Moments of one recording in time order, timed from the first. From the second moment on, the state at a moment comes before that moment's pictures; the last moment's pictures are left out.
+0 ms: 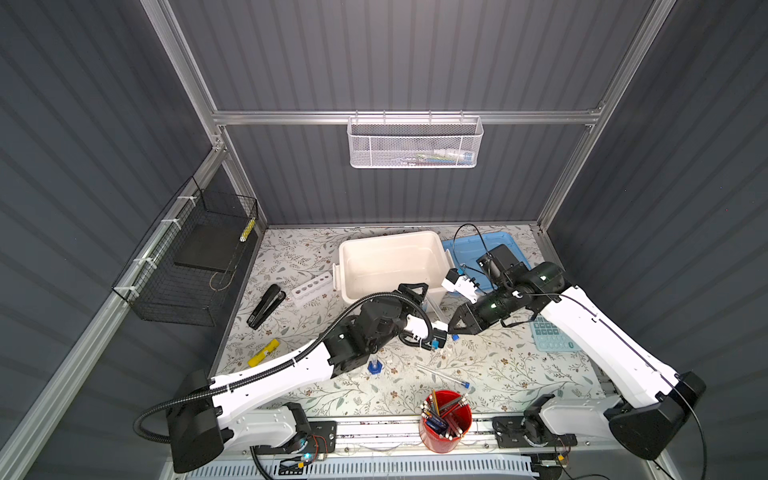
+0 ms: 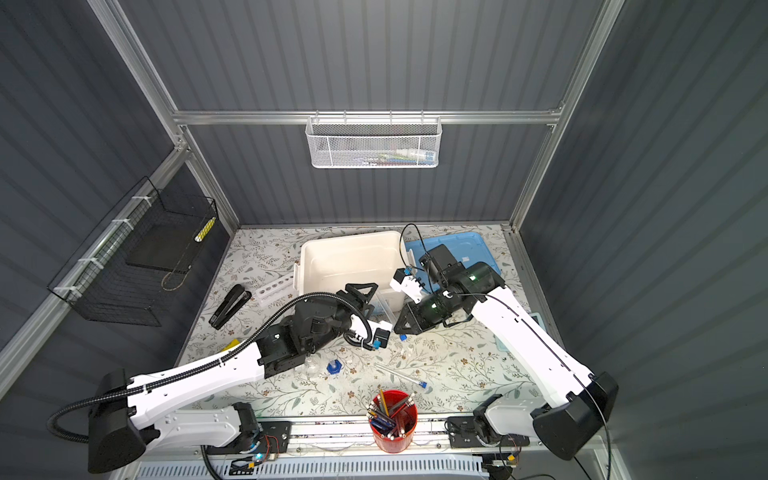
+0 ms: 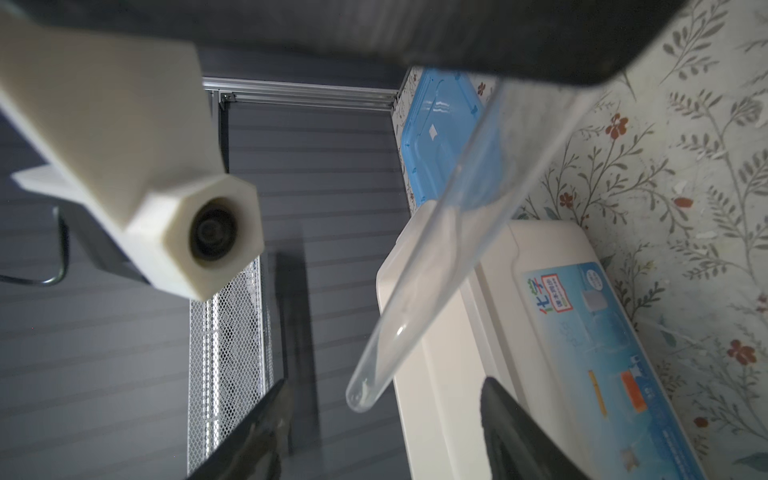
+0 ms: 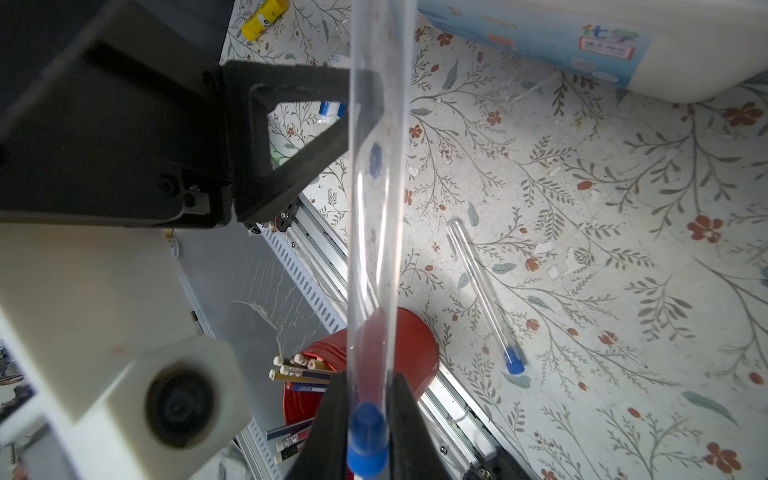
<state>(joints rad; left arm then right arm) -1.06 1.18 0.90 -0.01 -0.25 1.41 0.57 1.30 1.37 -1.26 -0.62 0.09</state>
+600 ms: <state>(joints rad) -1.06 1.15 0.90 -0.09 -0.19 1.35 0.61 1.30 1.40 -1.30 -0.60 0.03</state>
